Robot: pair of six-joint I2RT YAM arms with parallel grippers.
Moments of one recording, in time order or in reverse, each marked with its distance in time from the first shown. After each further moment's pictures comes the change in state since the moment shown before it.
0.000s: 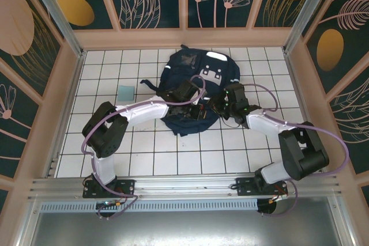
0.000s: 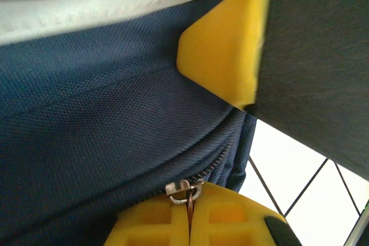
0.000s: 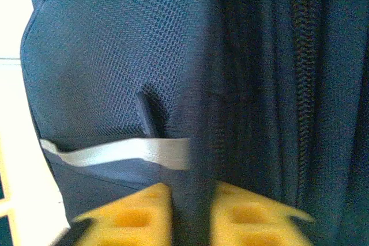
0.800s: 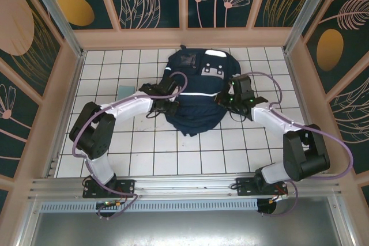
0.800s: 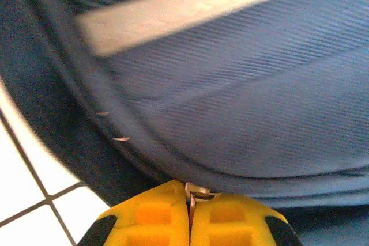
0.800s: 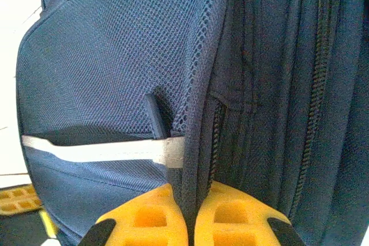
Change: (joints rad) left arm 0.192 -0.093 -0.091 -0.205 -0.293 0.247; right arm -0.095 -0.020 0.146 -0.230 0.037 -0.425
